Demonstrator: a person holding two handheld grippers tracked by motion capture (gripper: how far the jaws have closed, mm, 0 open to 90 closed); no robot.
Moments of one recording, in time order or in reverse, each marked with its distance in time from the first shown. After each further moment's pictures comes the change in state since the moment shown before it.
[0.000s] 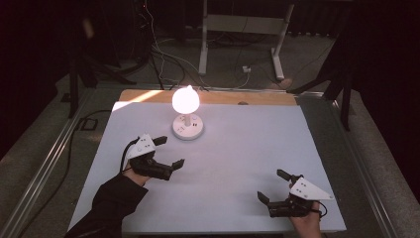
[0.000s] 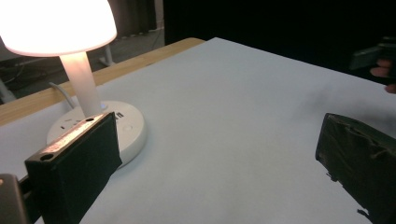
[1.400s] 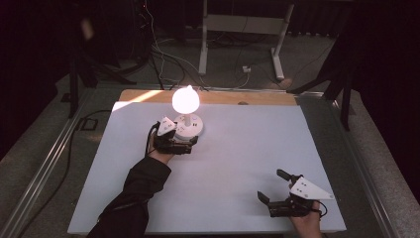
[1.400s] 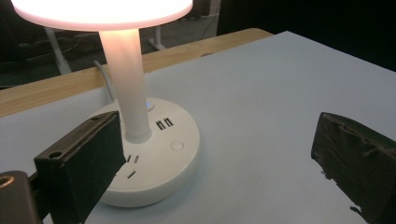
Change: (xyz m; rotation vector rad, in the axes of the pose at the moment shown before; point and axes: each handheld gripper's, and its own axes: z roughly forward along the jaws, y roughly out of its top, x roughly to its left) left arm 0.033 0.000 0.085 0.051 0.205 -0.112; right arm -0.001 0.000 0.000 -0.003 0.009 0.008
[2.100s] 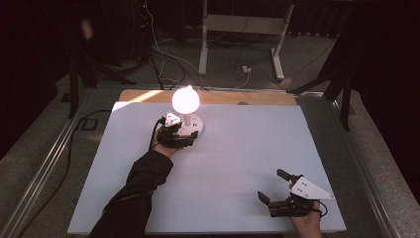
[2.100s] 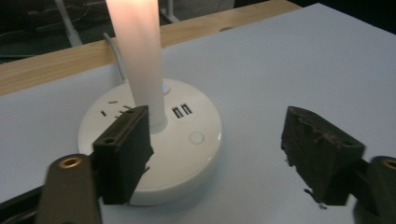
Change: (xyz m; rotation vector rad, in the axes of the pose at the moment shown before) left arm 0.008 0.006 0.024 0.124 0.055 -0.023; right arm -0.001 0.000 0.000 0.000 0.002 0.006
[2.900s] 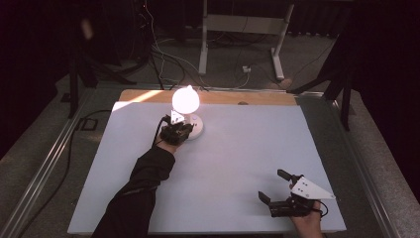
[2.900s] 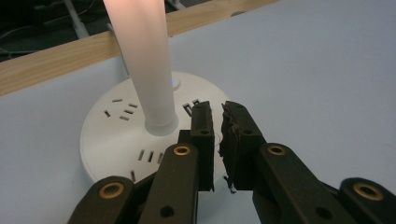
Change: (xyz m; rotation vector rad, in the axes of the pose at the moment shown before) left arm 0.003 0.001 0.019 0.050 0.032 0.039; right arm -0.001 0.000 -0.001 -0.002 0.001 0.001
